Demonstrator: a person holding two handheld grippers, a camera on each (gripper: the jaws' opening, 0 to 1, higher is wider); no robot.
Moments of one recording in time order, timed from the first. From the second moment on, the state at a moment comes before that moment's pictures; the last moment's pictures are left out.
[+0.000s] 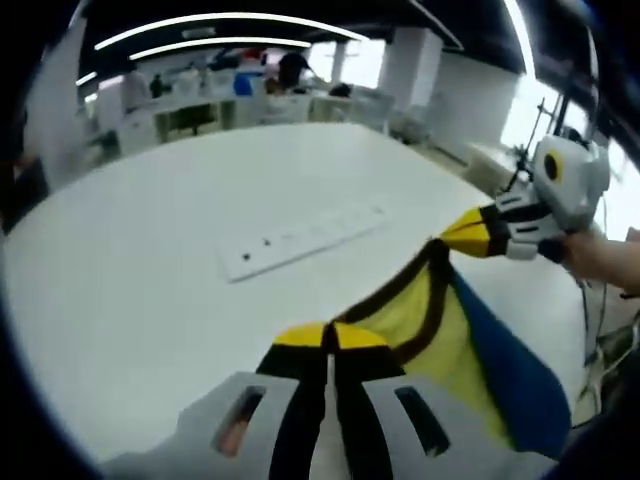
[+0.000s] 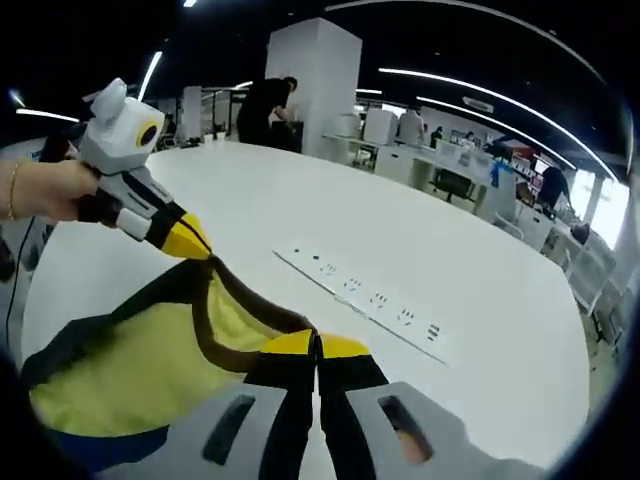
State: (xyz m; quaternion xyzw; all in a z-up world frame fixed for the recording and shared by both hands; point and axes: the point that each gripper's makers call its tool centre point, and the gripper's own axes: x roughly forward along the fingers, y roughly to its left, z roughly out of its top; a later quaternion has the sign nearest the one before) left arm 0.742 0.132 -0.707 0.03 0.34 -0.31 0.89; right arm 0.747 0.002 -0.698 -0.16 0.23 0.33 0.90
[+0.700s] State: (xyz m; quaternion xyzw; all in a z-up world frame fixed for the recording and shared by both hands) left arm 0.791 0.132 -0.752 0.04 0.36 -0.27 0.89; right arm 0.796 -0.001 -0.751 -0.19 0.27 0.31 0.89
